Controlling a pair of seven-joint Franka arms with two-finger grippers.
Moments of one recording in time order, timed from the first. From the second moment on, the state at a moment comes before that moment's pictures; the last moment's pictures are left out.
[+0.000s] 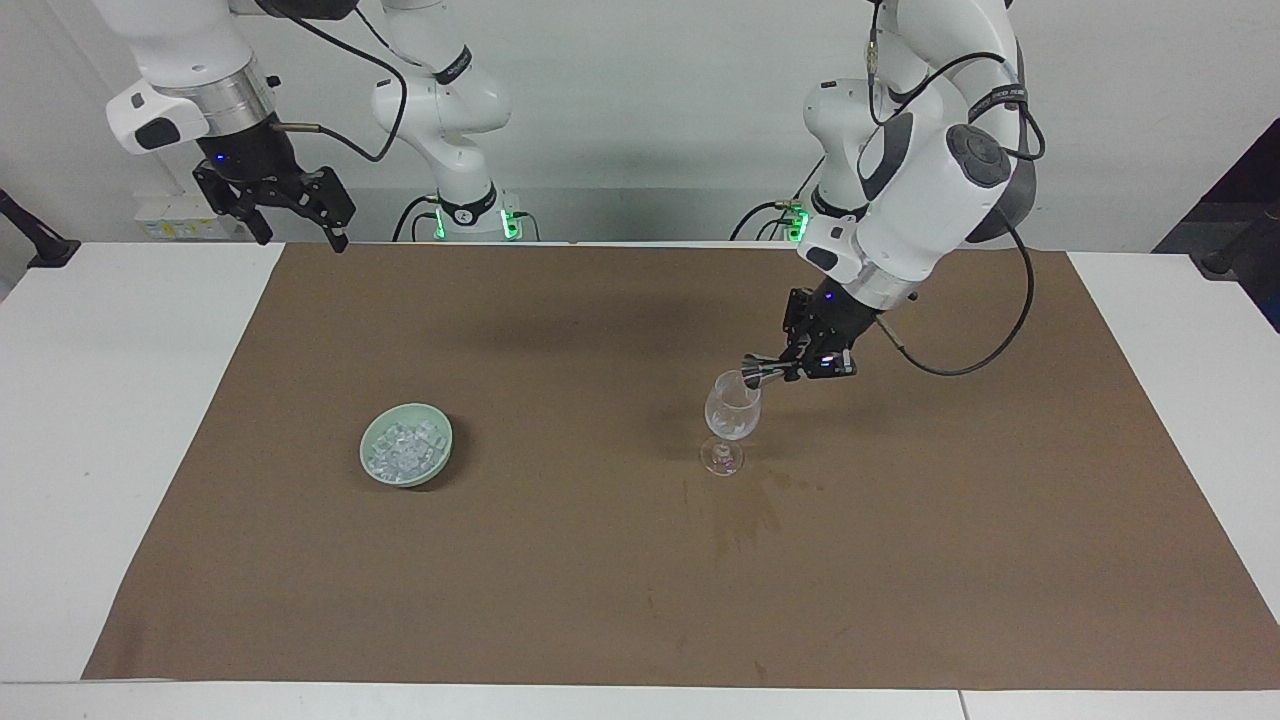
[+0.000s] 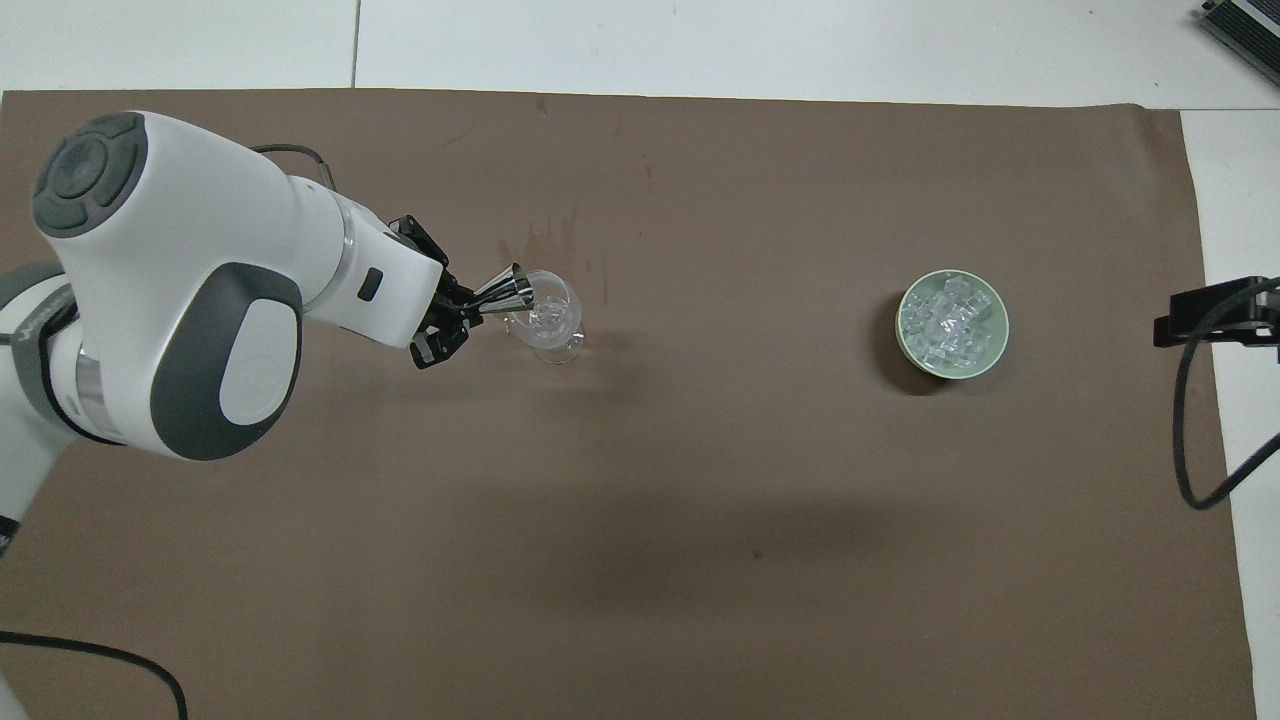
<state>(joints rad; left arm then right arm) -0.16 0.15 -0.22 -1.72 -0.28 1.99 1.05 0.10 -0.05 -0.15 -1.54 0.00 1.51 0.10</state>
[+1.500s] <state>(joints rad) -0.23 0.19 -0.22 -1.65 -0.08 1.94 0.96 0.10 -0.05 -0.15 -1.54 0.00 1.51 0.10</state>
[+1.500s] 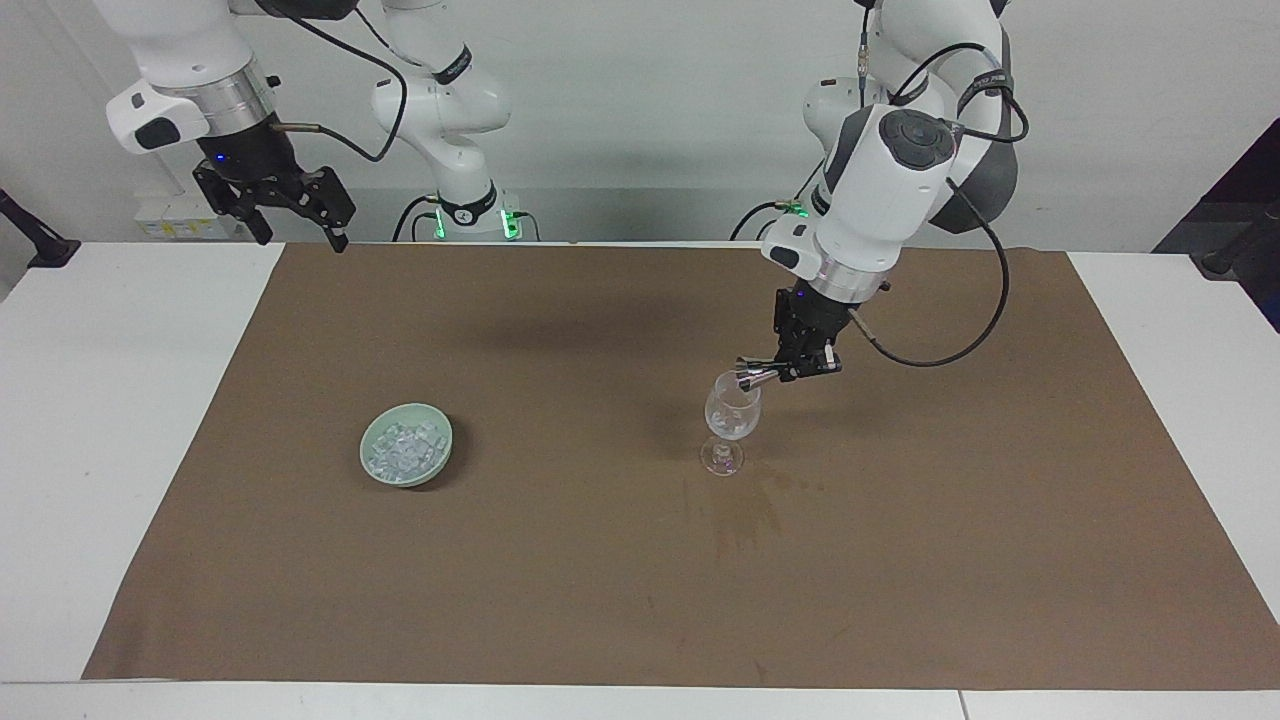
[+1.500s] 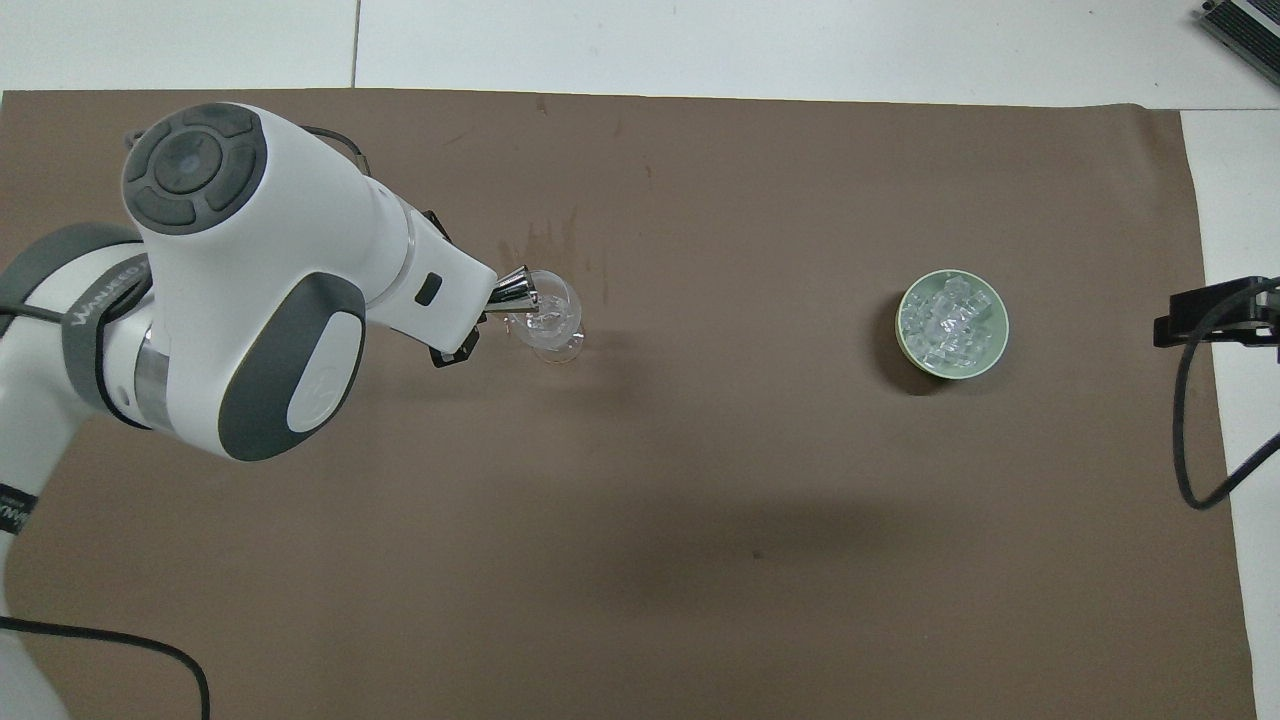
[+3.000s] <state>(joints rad) -0.16 0.19 -0.20 -1.63 -0.11 1.93 0.94 0.10 -0.05 -0.15 -1.54 0.00 1.51 0.10</state>
